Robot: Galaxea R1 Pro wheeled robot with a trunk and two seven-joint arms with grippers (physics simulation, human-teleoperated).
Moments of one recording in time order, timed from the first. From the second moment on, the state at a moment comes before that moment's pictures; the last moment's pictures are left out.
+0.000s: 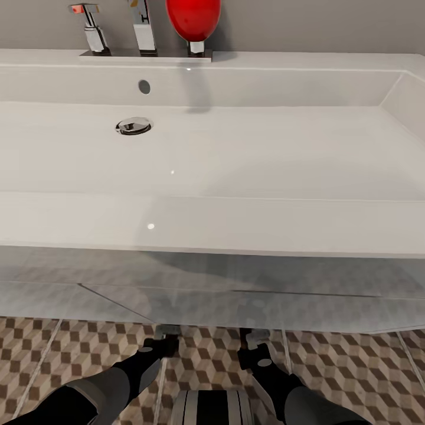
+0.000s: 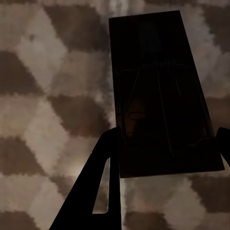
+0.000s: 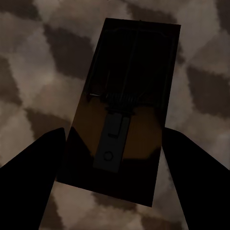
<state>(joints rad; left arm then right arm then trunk) -0.77 -0.10 -0.44 -0.03 0.40 -0.06 0.11 -0.67 0.17 0.08 -0.15 0.18 -0.04 -0.15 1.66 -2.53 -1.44</state>
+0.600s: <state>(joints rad) -0.77 -0.10 -0.44 -0.03 0.40 -0.12 0.11 -0.67 0.17 0.08 -0.15 0.18 -0.04 -0.15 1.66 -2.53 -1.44</state>
